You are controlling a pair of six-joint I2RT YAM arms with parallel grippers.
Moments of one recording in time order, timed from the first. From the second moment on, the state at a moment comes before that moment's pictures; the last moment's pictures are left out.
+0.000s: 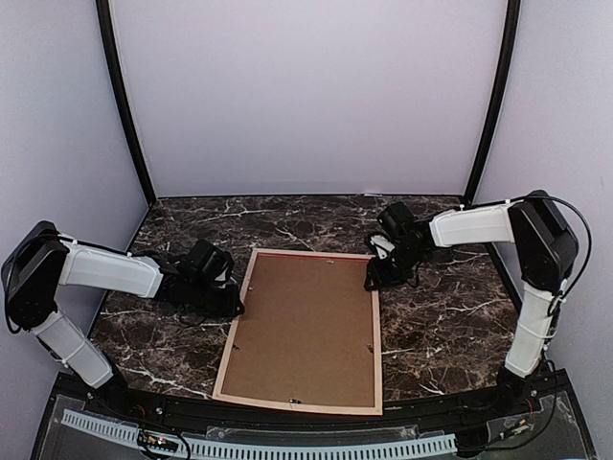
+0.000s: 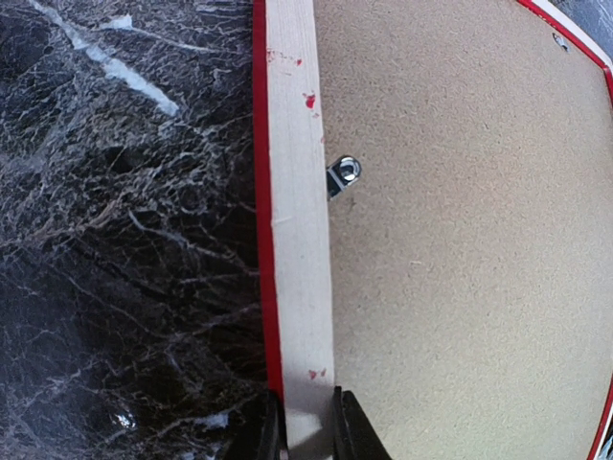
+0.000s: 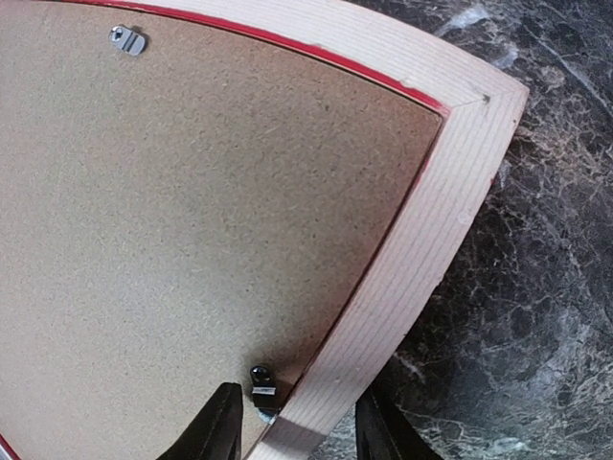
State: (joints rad) left arm -0.68 1.55 0.72 -0.20 0.04 -0.66; right arm 0.57 1.87 1.19 -0.52 -0.20 0.23
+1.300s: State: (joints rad) left arm -0.68 1.55 0.72 -0.20 0.03 -0.68; right arm 0.59 1.76 1.01 -0.40 -0.25 0.33
